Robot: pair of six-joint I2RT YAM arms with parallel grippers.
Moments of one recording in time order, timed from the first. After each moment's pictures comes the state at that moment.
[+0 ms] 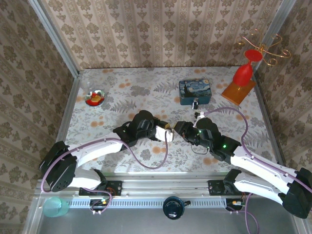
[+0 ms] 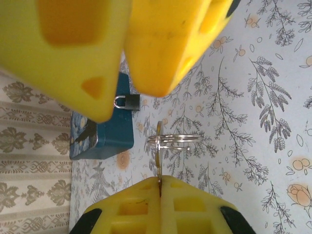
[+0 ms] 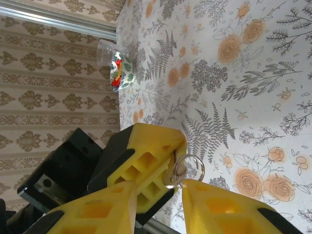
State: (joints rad) left arm -0.93 1.34 0.78 0.04 0.15 1.09; right arm 0.76 0.94 0.60 -0.08 -0.02 1.28
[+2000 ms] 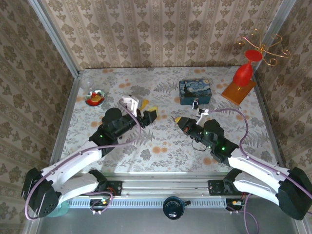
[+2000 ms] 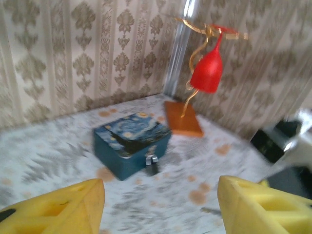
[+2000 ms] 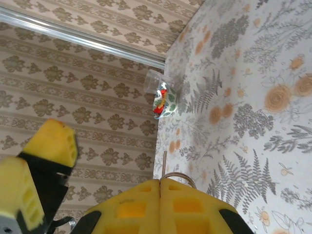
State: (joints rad) left arm -0.74 1.02 0.67 0.32 0.17 -0.29; right arm 0.68 0.96 0.44 0.38 -0.05 1.20
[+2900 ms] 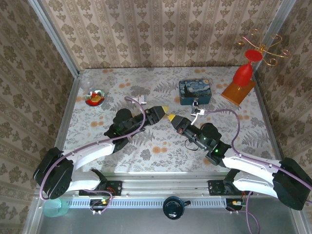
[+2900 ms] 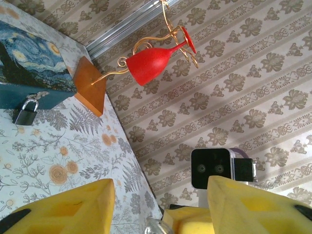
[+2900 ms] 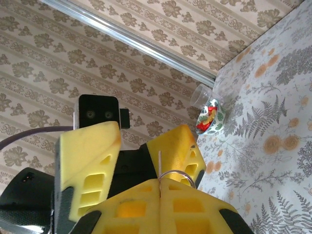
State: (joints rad) left arm -0.79 1.26 0.63 0.67 0.34 -1.04; right arm 0.80 1.05 0.42 0.71 0.05 1.09
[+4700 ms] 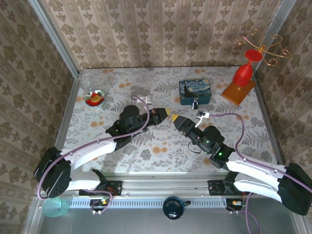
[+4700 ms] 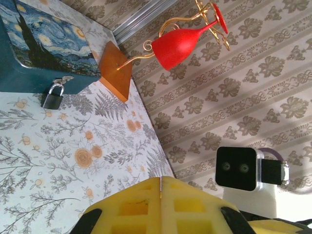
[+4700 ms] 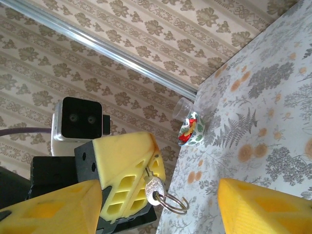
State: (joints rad) left arm -0.84 1.26 0.74 0.41 0.27 -0.96; right arm 0.80 0.98 0.37 0.65 0.13 1.07
